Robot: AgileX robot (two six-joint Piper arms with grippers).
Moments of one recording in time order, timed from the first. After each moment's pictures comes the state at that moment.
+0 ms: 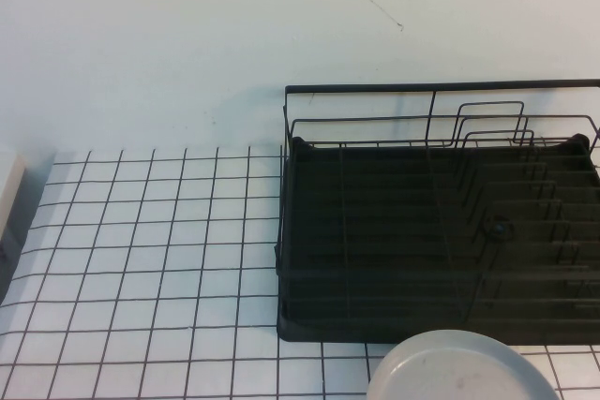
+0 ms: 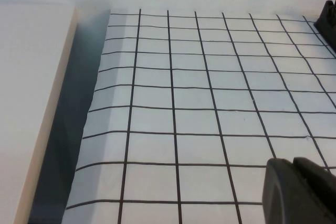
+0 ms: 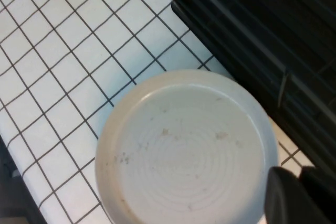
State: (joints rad) right arm -0.07 1.25 -1.01 0.73 1.26 -1.08; left arm 0.01 -0.01 0.02 -0.16 0.37 0.01
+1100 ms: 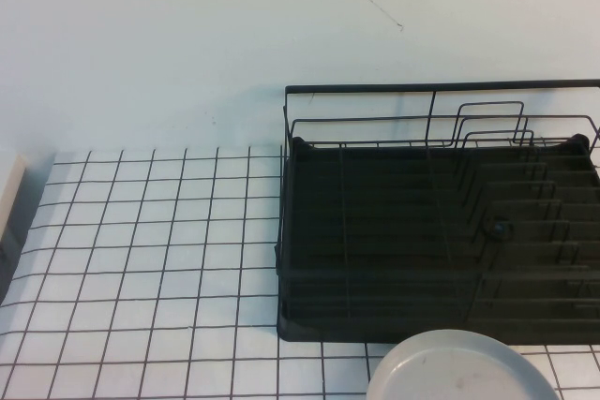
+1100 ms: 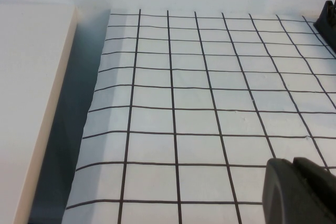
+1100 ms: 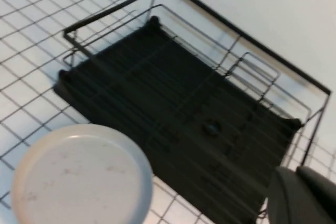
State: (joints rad) right arm -0.07 0.38 -1.01 0.45 1.26 -0.72; left arm 0.01 -0.01 0.02 -0.16 0.37 0.01
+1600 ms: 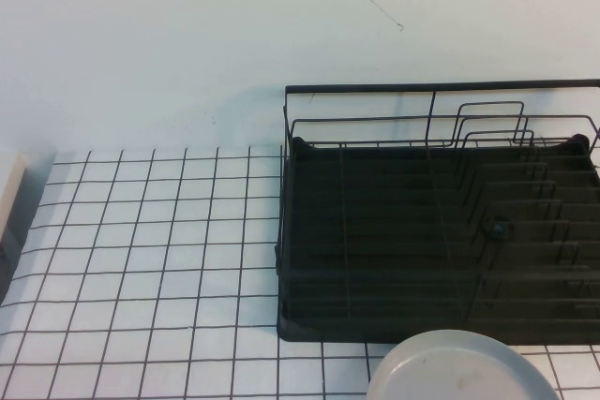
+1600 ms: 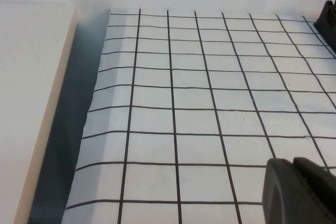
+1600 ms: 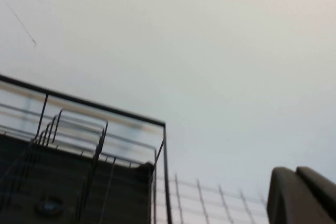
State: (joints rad) right arm -0.07 0.18 -0.36 0.13 0.27 -0.48; left arm 0.01 -0.01 0.02 -0.16 0.37 0.01
